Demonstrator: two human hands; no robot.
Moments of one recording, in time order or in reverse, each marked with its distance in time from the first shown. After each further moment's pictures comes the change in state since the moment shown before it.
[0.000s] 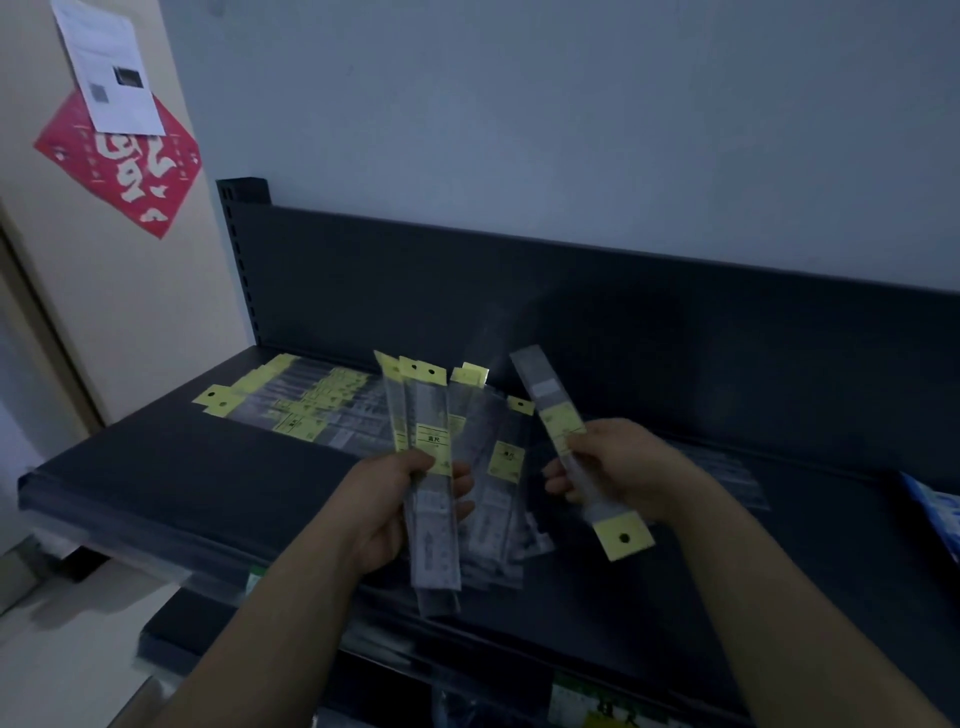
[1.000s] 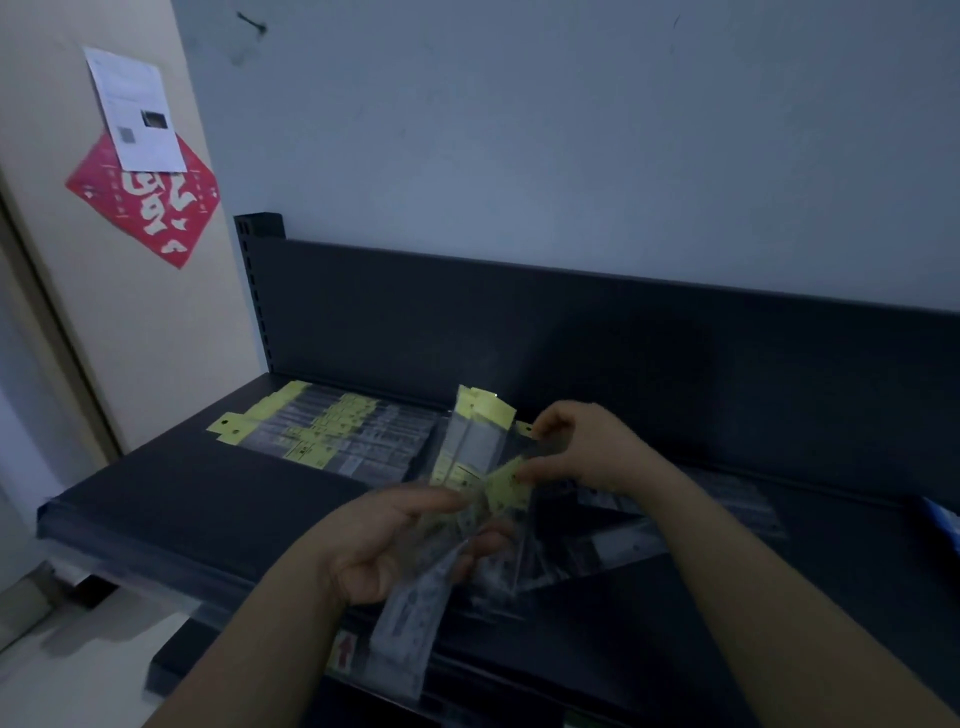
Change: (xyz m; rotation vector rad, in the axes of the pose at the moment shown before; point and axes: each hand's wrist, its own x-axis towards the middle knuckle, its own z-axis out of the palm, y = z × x) left_hand -0.023 0.016 -0.005 0.094 -0.417 -0.203; right_hand 0.028 -0.020 0.002 -0.685 0.092 -0.411
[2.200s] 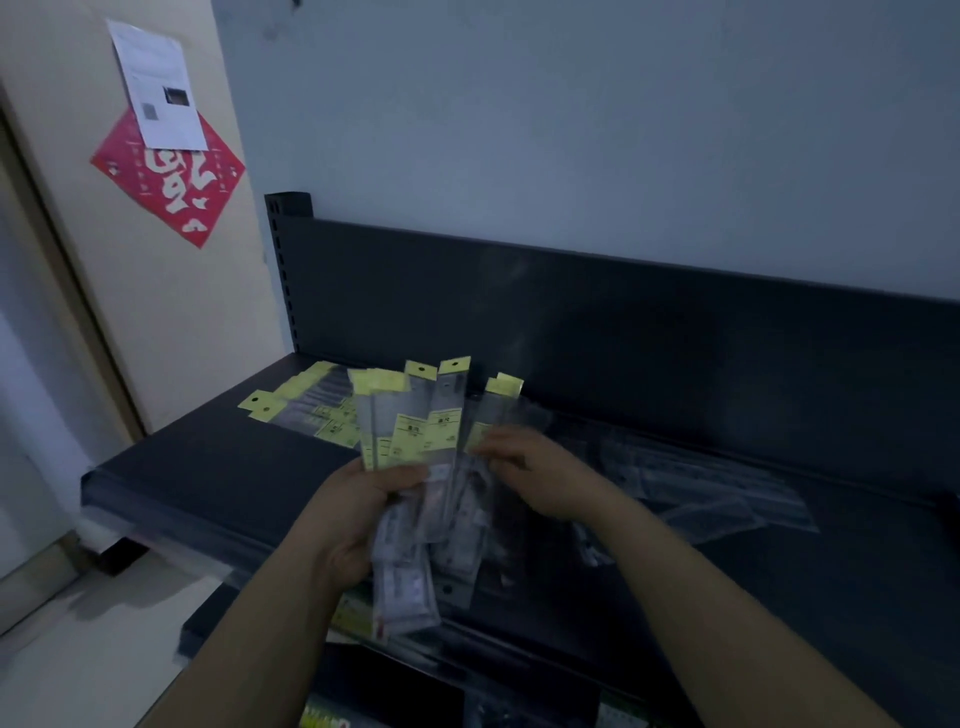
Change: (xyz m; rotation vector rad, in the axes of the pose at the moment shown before) left_hand -0.010 -0.004 -0.035 -0.037 0.489 0.376; right_hand 0.000 -0.037 0.065 -0.164 -0.230 -0.215
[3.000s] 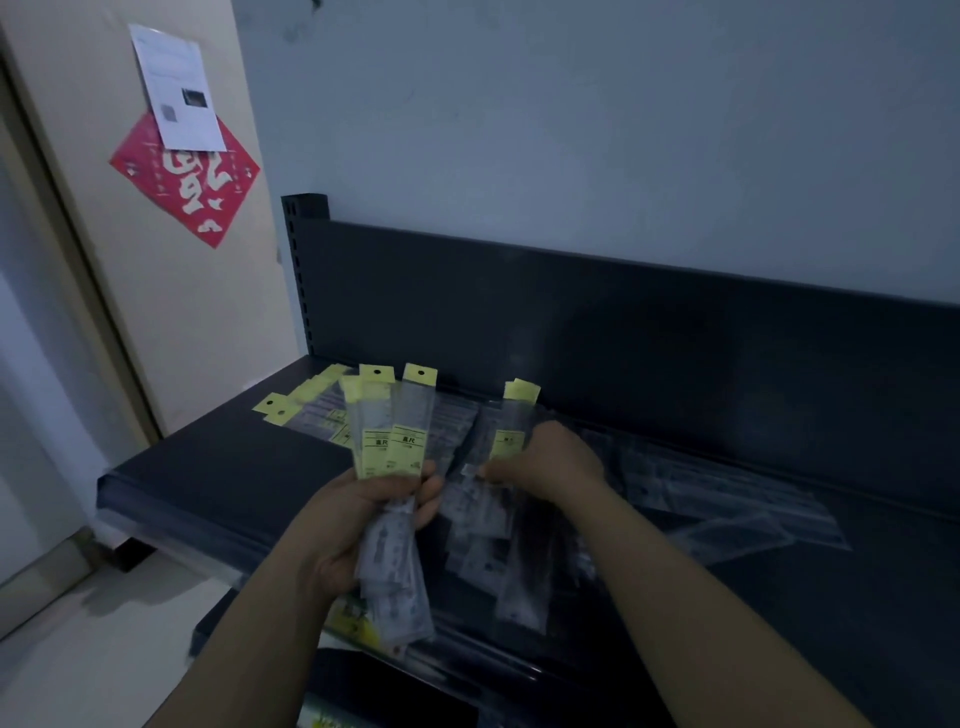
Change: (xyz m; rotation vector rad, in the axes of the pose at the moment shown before) left_hand 0.020 -0.002 -0.027 -0.243 -0.082 -0.047; right_hand 0.042 -0.002 0.012 0.063 0.191 0.554
